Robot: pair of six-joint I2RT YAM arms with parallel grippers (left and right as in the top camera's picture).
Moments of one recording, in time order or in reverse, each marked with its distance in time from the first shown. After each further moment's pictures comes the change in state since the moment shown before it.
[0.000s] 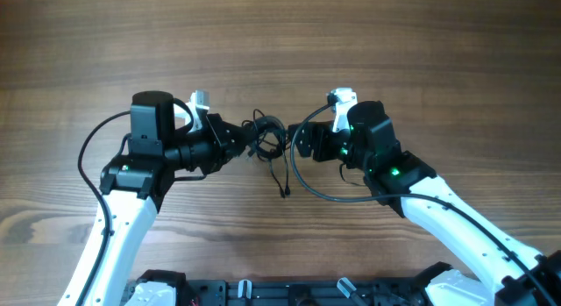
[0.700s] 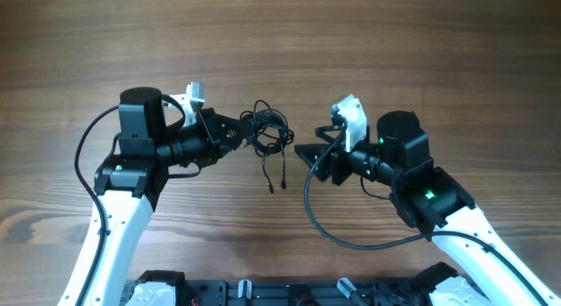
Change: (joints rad) left arm 0.049 0.000 -0.001 0.079 0.102 0.048; right arm -0.031 -0.250 -0.002 -0.163 -0.266 -0.399
